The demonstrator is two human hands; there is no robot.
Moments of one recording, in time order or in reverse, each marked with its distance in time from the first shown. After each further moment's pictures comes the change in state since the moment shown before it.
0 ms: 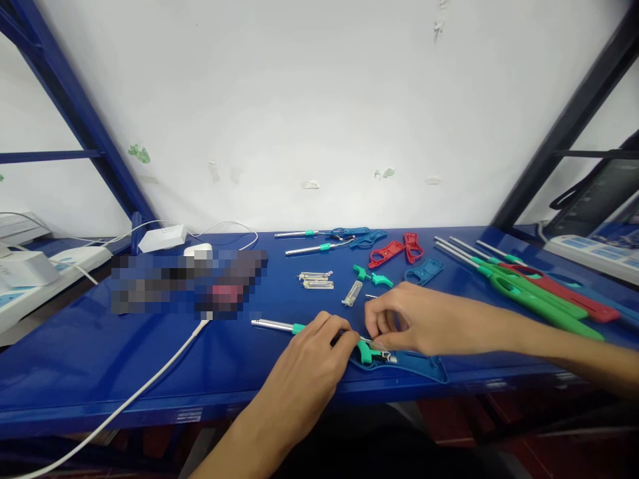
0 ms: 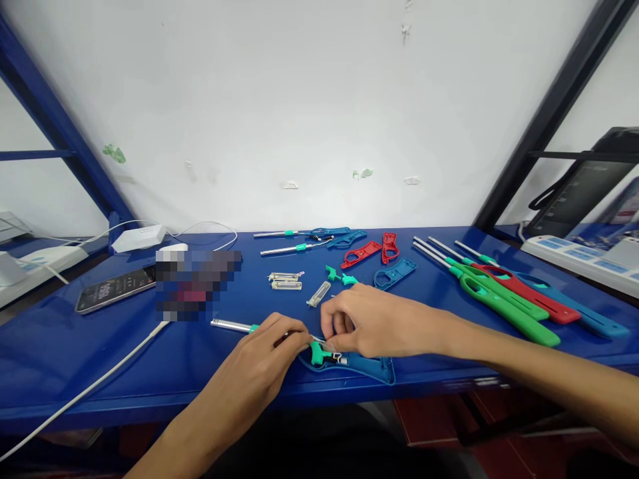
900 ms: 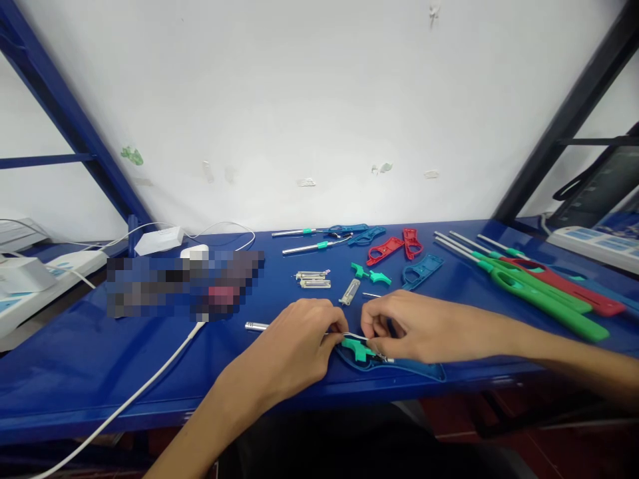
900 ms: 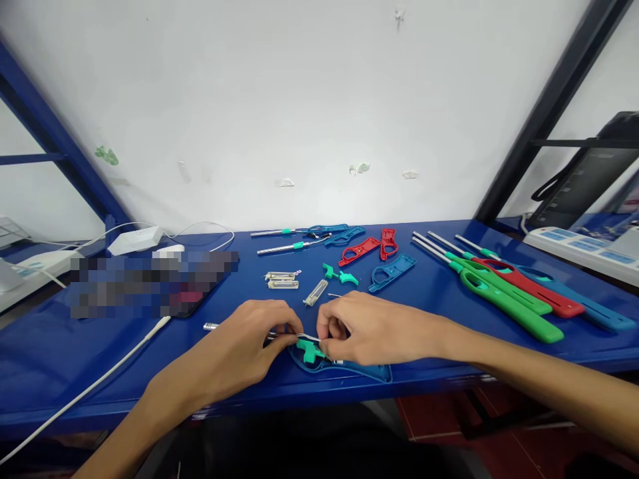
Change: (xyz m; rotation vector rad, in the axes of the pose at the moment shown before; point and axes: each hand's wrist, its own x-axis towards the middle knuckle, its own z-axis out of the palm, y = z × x) left_hand 0.029 -0.008 -0.044 -0.266 -0.242 -0.253; right_hand -0.002 0.005 0.007 0.062 -0.024 -0.019
